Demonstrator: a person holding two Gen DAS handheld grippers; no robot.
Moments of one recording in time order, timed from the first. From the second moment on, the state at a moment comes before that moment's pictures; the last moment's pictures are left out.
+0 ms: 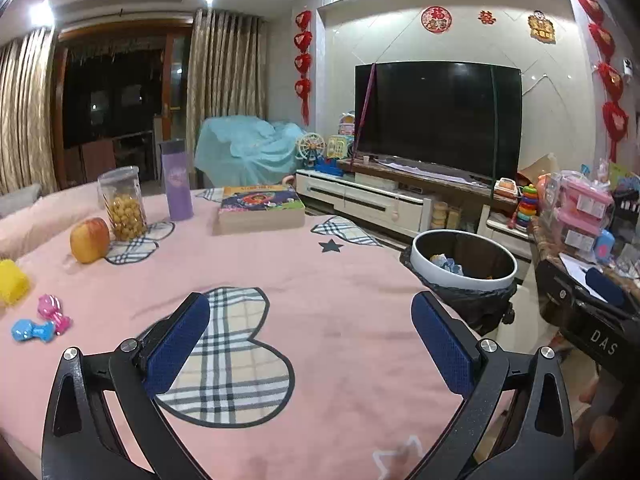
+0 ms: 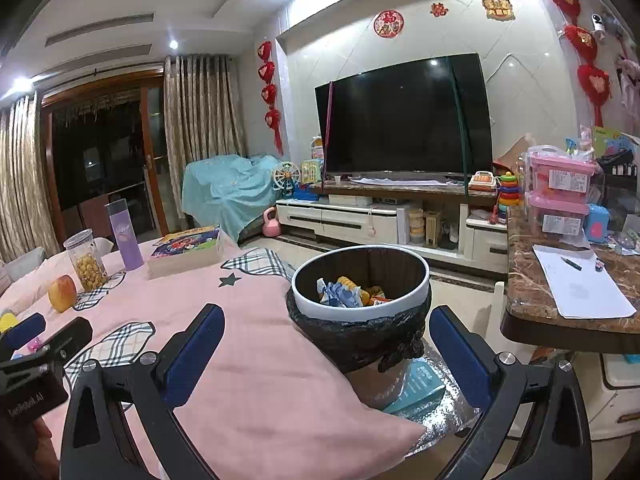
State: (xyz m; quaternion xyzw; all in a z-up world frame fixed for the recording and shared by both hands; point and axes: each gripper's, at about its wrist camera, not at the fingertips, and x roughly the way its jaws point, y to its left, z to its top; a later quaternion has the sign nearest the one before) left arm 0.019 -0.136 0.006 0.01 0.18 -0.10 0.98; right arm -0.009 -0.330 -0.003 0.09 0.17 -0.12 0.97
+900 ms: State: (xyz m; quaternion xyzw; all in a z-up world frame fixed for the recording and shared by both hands) left arm 0.014 -0.133 0.007 0.02 0.17 -0.08 0.98; right arm -0.011 -0.323 -0.008 0.10 0.18 -0.11 0.97
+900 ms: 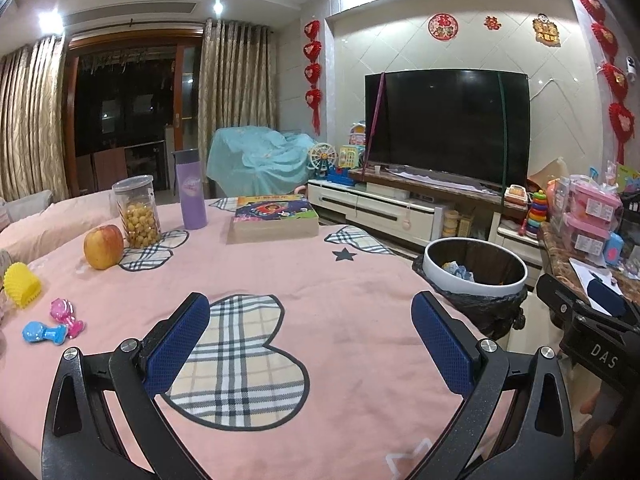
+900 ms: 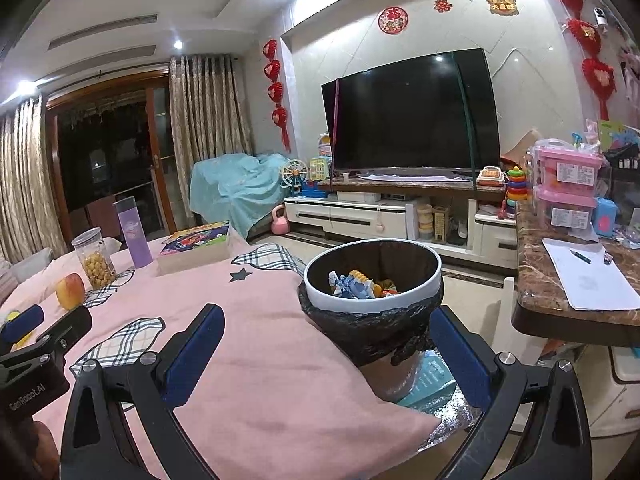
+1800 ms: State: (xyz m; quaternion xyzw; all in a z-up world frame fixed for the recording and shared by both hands) left arm 0.015 -0.133 0.006 0.01 0.17 -0.09 0.98; right arm -0.010 -0.321 -0.009 0.10 0.18 -0.10 0.97
